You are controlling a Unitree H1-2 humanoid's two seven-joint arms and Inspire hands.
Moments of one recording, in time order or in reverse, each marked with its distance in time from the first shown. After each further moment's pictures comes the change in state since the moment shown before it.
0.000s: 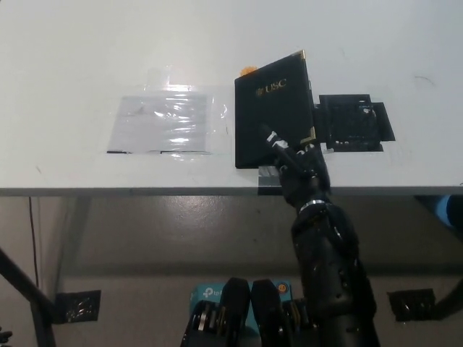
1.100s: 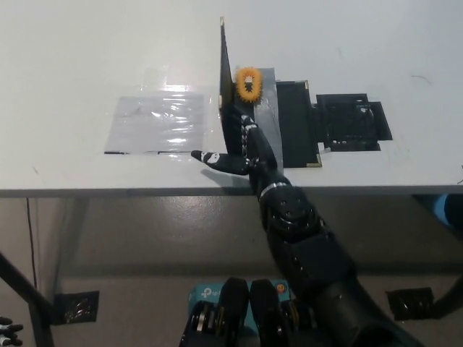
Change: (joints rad) left_arm -0.012 0.008 -0.037 -0.016 0.008 0.002 0.000; right_arm -0.159 -0.145 0.501 0.240 -0.404 -0.060 -0.012
